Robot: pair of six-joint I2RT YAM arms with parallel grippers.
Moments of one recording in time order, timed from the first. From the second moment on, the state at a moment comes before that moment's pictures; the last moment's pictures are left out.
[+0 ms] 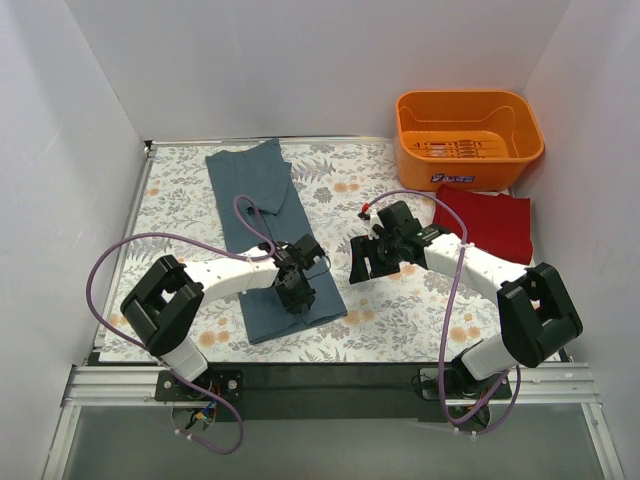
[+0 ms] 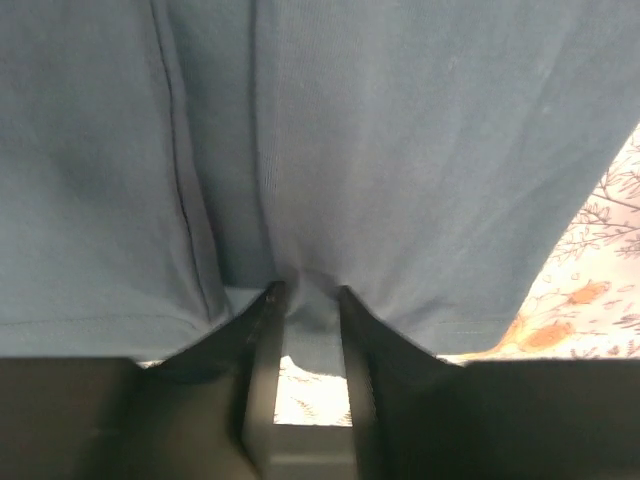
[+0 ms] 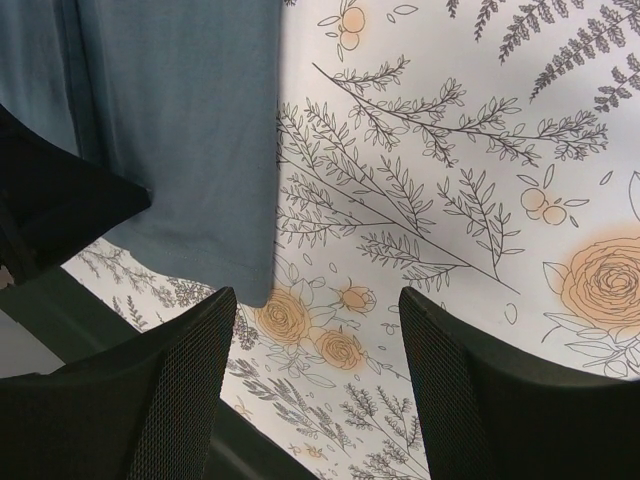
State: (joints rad) left arm -0.84 1.63 0.96 -0.70 -0.10 -1.27; right arm 0.58 1.48 0.92 -0.45 -0.36 0.29
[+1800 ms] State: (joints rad) left arm -0.67 1.28 0.64 -0.94 -0.14 -1.24; right arm 0.75 1.60 0.89 -0.39 -0.42 0.42
